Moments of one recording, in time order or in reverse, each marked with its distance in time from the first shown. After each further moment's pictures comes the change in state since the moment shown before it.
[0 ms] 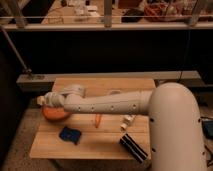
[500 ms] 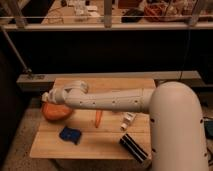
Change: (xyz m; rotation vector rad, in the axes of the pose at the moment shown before) arm 0.009 0.022 -0.008 -0.052 -0.013 0.126
